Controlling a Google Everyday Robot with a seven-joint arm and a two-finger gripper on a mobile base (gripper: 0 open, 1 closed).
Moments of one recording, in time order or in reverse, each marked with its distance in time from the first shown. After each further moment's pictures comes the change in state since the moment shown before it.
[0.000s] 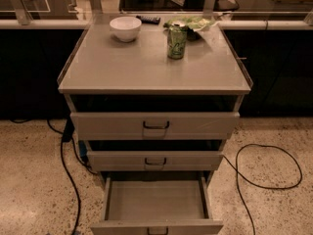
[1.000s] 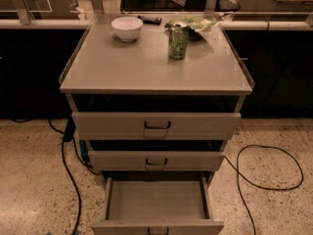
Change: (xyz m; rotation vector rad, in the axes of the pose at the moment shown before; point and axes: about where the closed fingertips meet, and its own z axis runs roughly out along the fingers) arm 0.074 -0.048 0.021 0.051 0.051 0.185
